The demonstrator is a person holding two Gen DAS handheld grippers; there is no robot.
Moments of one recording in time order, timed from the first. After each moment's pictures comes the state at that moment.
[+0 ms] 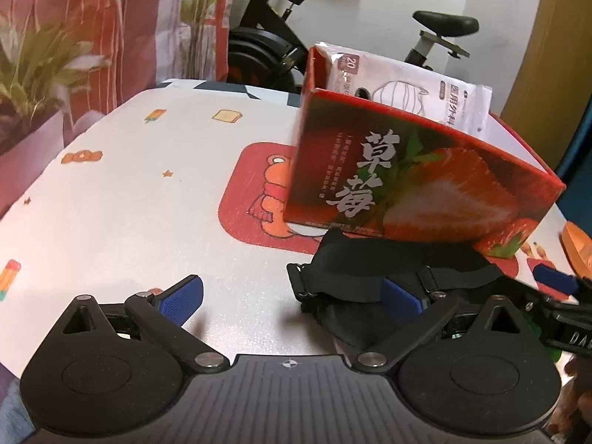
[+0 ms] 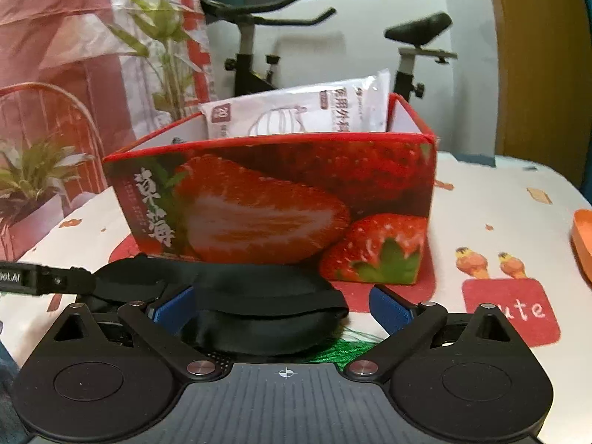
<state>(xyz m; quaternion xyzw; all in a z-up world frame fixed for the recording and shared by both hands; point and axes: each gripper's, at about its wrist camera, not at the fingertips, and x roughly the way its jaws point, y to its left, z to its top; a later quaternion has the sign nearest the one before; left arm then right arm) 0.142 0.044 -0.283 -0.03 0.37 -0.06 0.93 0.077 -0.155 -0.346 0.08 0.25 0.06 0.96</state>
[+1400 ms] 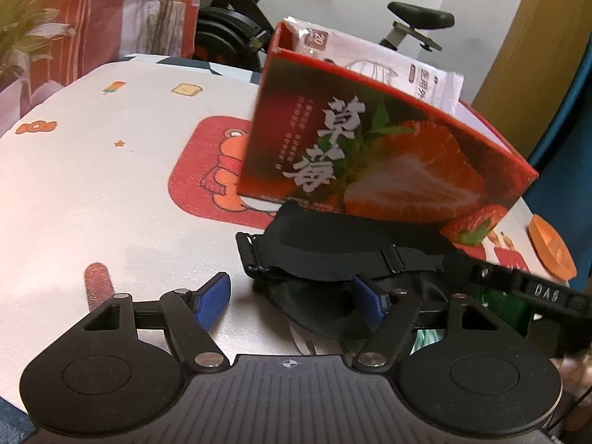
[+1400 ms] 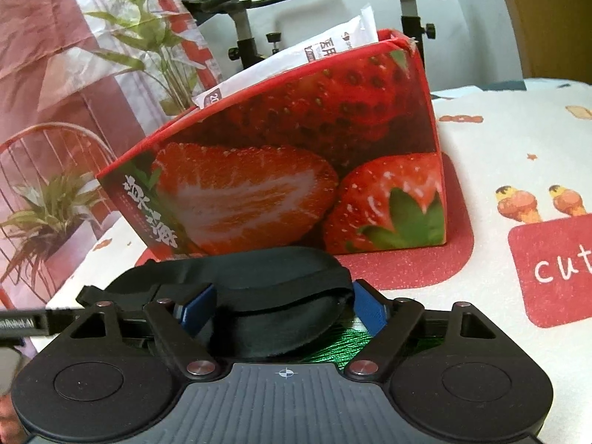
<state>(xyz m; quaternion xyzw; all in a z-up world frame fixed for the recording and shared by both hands) 0.145 0.039 -0.305 -0.08 0.38 -0.12 0.91 0.115 -0.199 -0.376 0.21 0.29 0.13 0.92</state>
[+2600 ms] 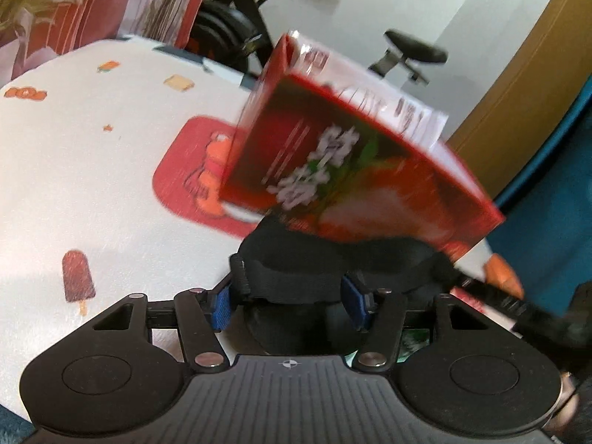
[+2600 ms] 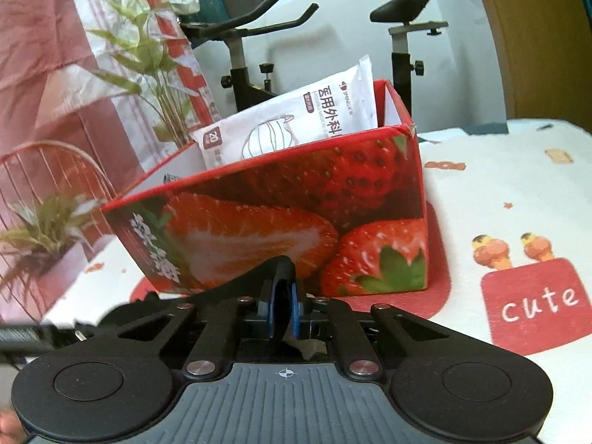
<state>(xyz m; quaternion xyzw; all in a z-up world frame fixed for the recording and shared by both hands) 0.148 0.055 -0.310 -0.15 0.39 -0.15 0.90 0.101 -0.194 -0.344 0.18 0.25 0.09 0.95</state>
